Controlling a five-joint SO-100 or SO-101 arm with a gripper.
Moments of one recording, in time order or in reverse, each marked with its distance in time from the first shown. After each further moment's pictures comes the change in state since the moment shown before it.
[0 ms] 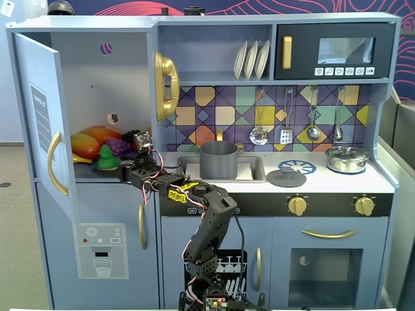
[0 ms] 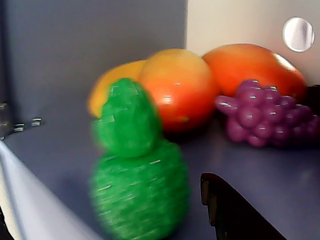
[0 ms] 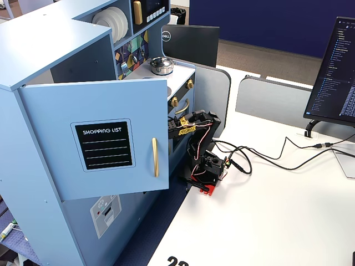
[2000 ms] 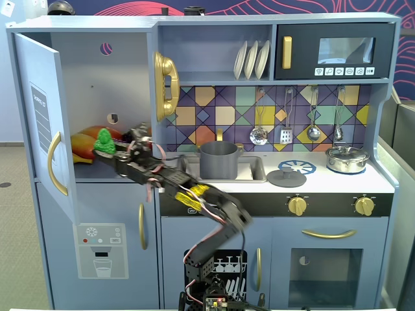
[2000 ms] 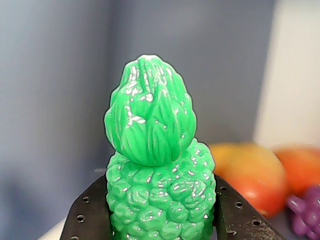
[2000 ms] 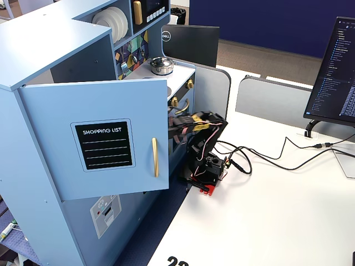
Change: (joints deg) arm -12.7 24.2 1.8 10.9 -9.1
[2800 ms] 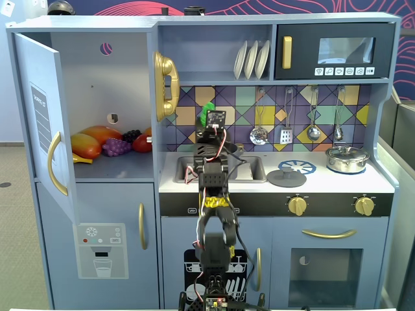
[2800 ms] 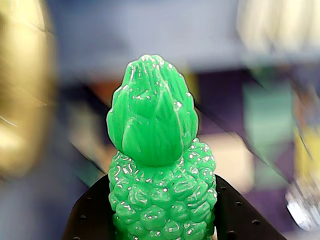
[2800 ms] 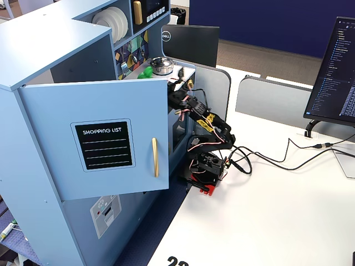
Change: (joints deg) arm 57.5 10.0 -2.2 12.6 16.4
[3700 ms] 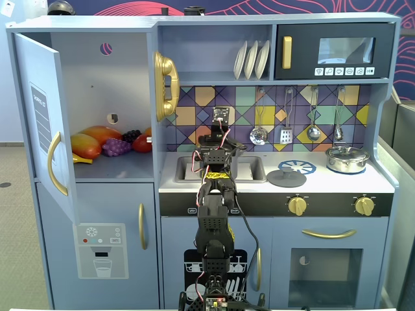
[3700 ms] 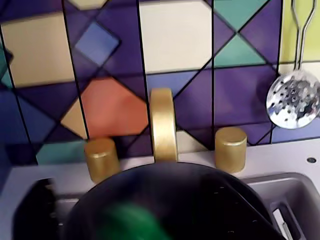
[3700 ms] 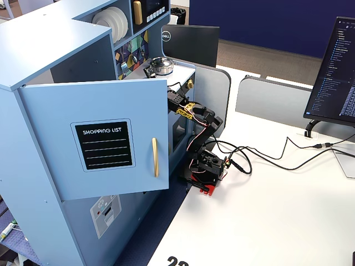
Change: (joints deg) arm 2.5 -28.3 -14.4 5.2 -2.8
